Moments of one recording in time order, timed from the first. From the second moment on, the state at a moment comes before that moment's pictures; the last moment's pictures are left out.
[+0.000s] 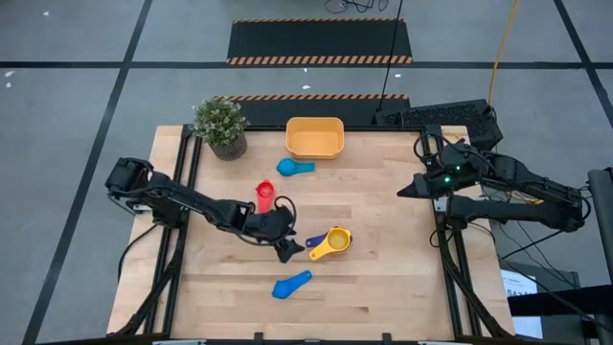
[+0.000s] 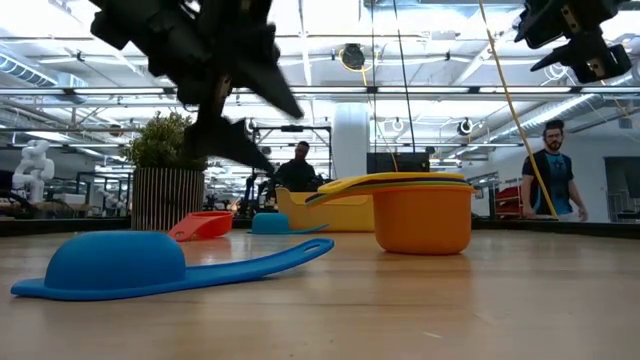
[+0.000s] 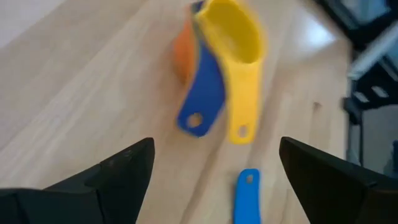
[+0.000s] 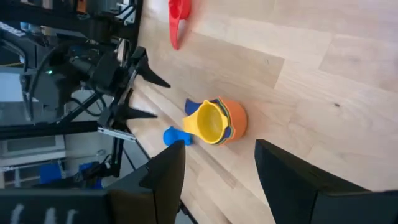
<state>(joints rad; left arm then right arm) -0.24 1.59 0.86 0.02 -0.07 -0.81 -0.28 0.59 0.81 -0.92 -0.29 1.16</state>
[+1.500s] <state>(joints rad) -0.25 1.95 1.30 -0.24 -0.17 -0.43 -0.28 0.64 0.81 -0.82 -0.42 1.14</state>
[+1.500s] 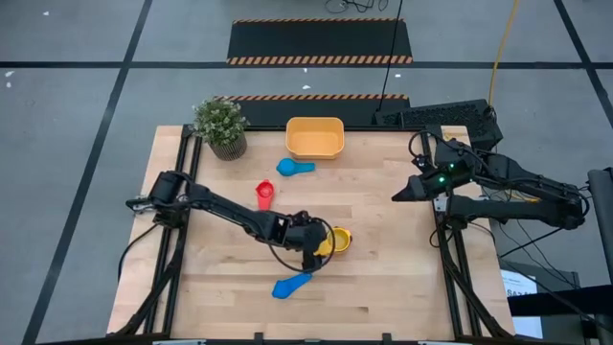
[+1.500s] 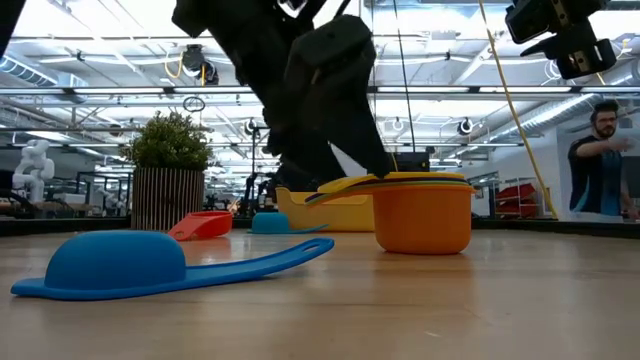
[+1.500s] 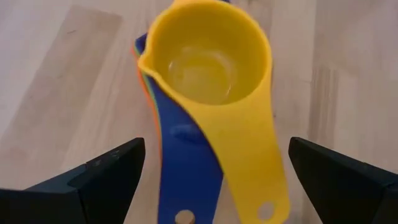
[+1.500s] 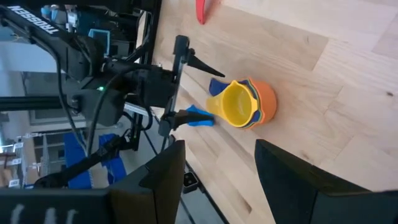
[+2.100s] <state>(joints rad) -0.26 1.98 1.30 -0.34 -0.21 -0.39 -0.28 0.64 0.81 -0.83 -0.45 1.09</state>
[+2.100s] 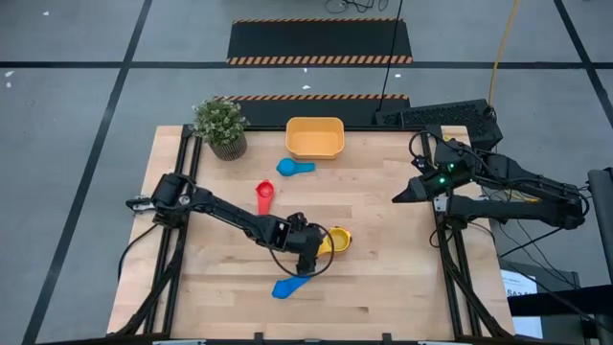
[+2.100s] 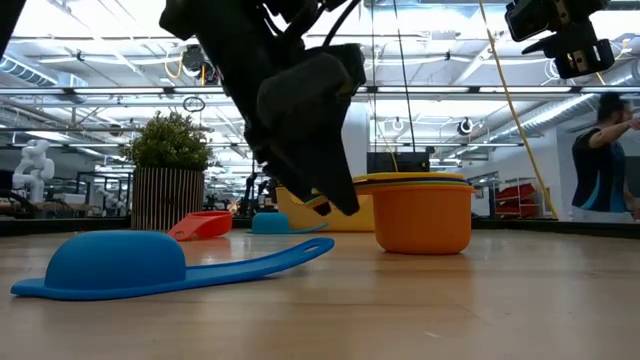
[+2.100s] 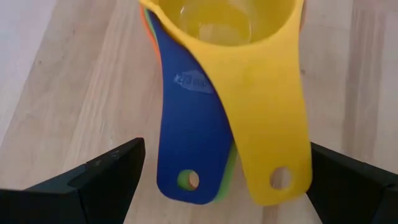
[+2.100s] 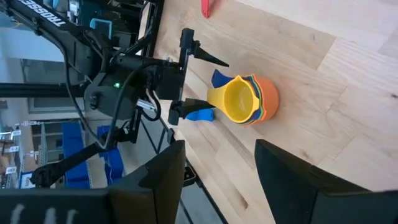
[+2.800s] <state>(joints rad) -0.26 1.98 1.30 -0.34 -0.14 -0.38 -0.28 0.64 0.81 -0.83 -0.44 1.08</state>
